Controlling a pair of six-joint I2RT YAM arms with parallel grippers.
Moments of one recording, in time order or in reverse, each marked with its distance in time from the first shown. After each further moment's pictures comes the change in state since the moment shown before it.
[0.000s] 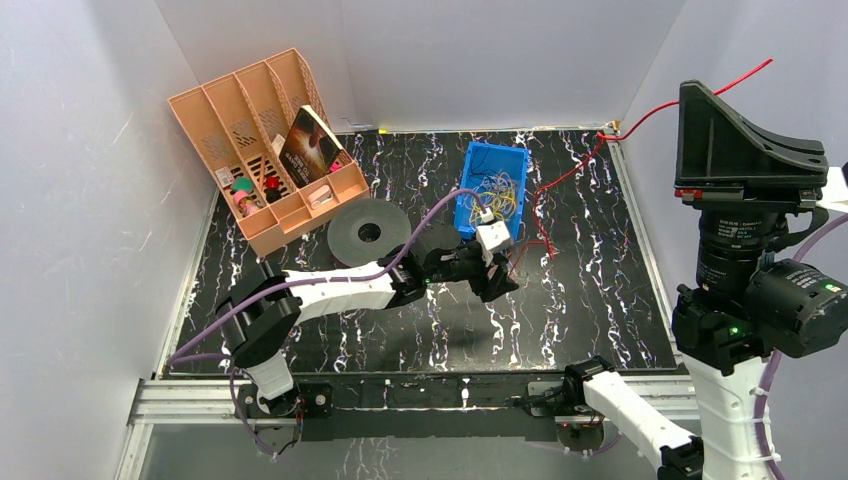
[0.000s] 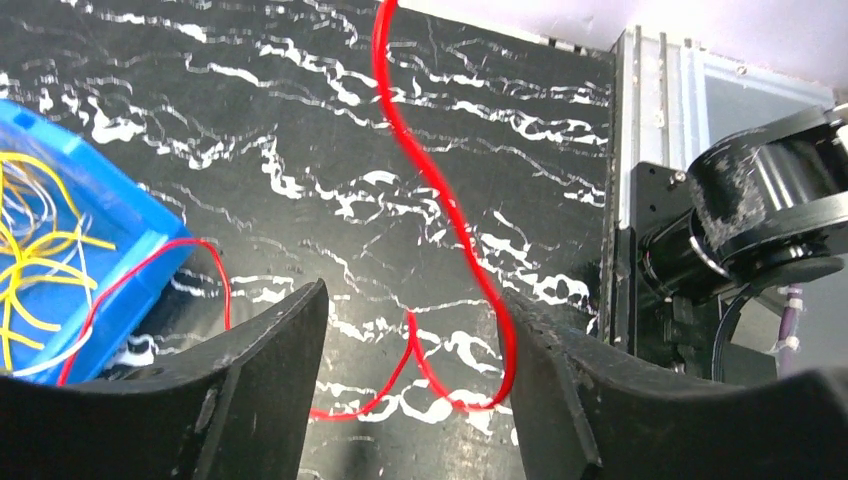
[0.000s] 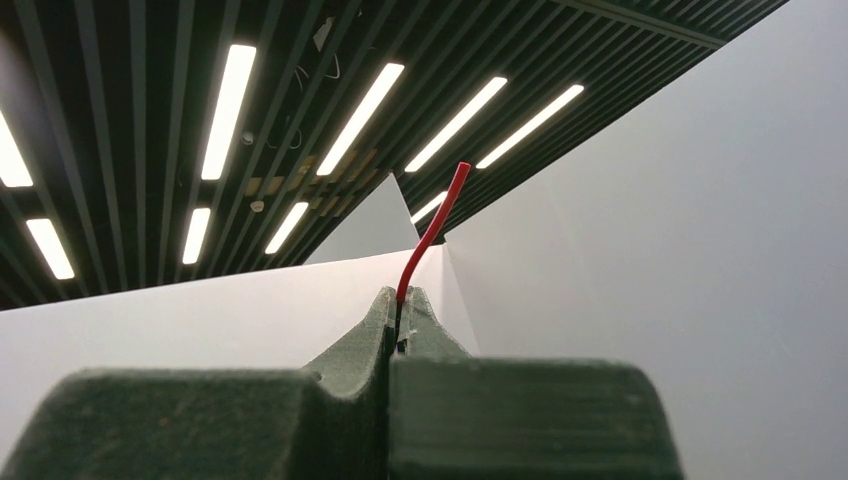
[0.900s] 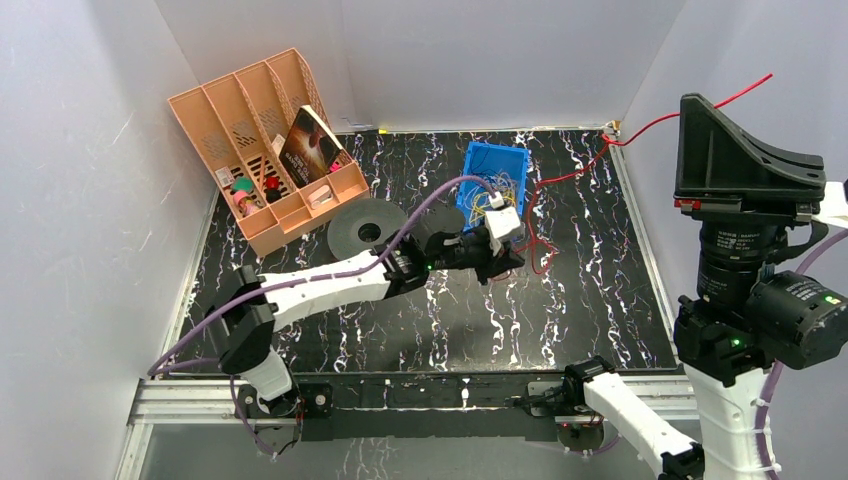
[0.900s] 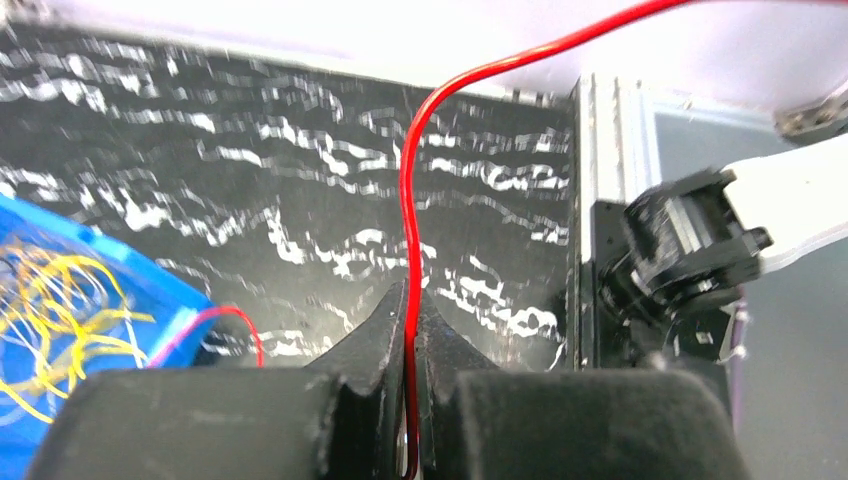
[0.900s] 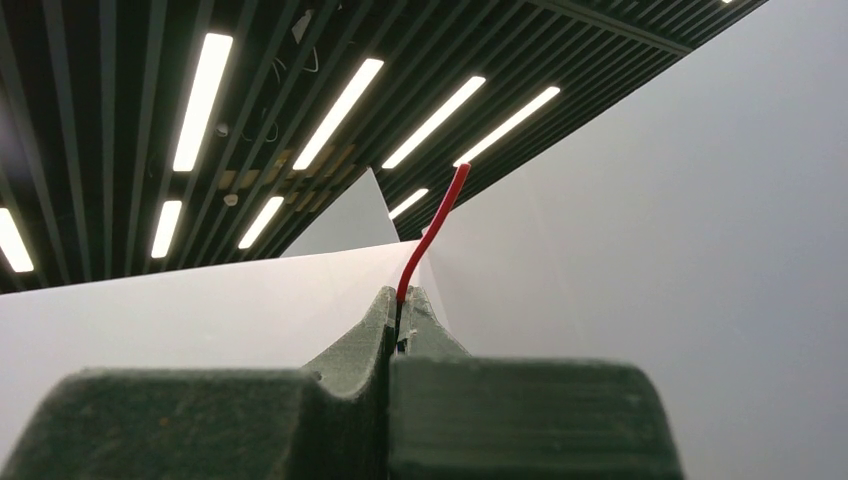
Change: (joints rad) left arm -0.020 -0.040 0.159 -0.176 0.025 0.050; right arm 0.000 -0.040 -0.033 -0.027 0.011 -0.051
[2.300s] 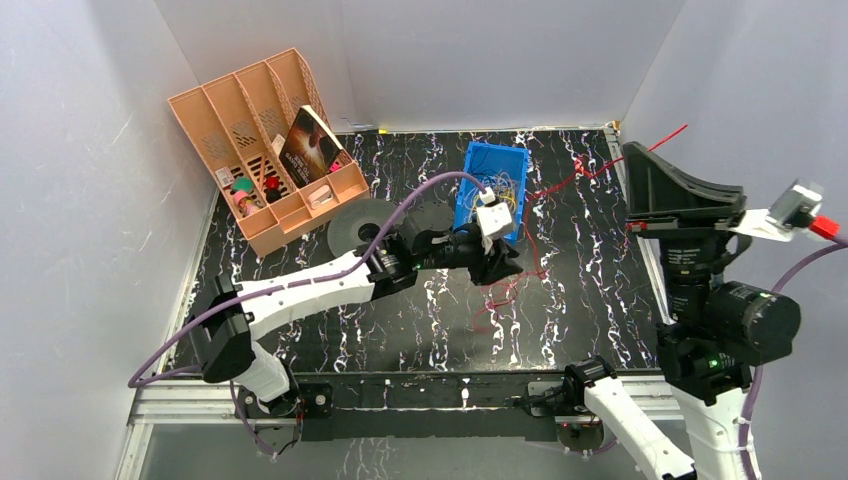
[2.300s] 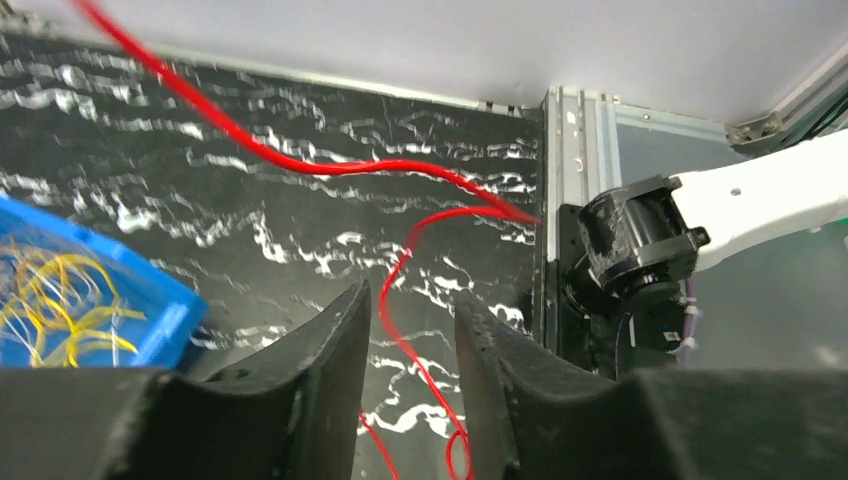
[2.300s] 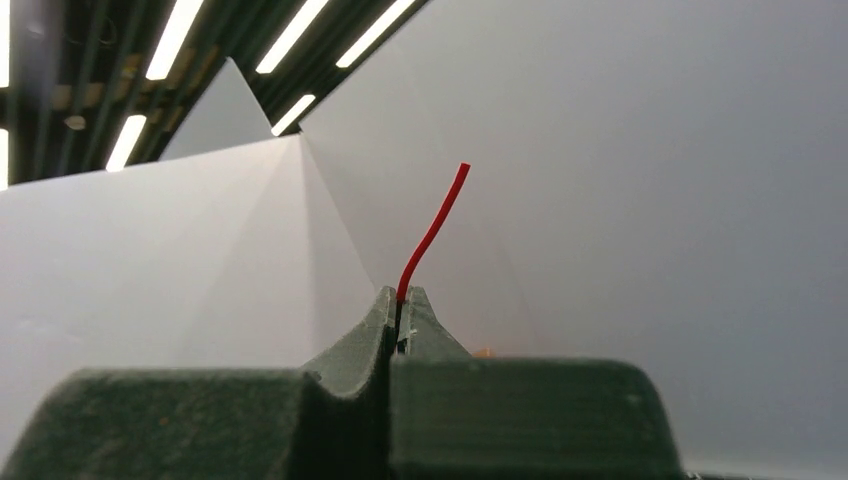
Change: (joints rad) left arm -0.005 -0.105 0.050 -0.090 0.034 -0.010; right arm 0.000 -0.175 -0.251 -0.177 0.054 -0.090
